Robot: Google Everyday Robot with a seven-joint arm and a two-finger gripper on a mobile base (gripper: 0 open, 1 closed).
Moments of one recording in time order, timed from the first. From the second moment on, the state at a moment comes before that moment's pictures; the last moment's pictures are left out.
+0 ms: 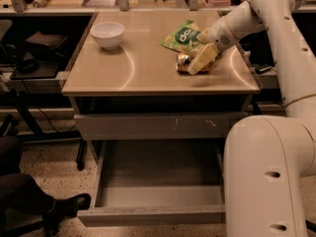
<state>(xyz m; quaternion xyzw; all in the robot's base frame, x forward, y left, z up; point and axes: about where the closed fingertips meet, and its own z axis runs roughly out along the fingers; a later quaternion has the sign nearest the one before) 0.754 -0.140 0.842 -0.56 0.74 0.21 0.32</state>
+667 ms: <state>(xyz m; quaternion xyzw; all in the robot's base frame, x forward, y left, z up) 0.755 -0.140 0.842 -0.56 0.74 0.21 0.32</state>
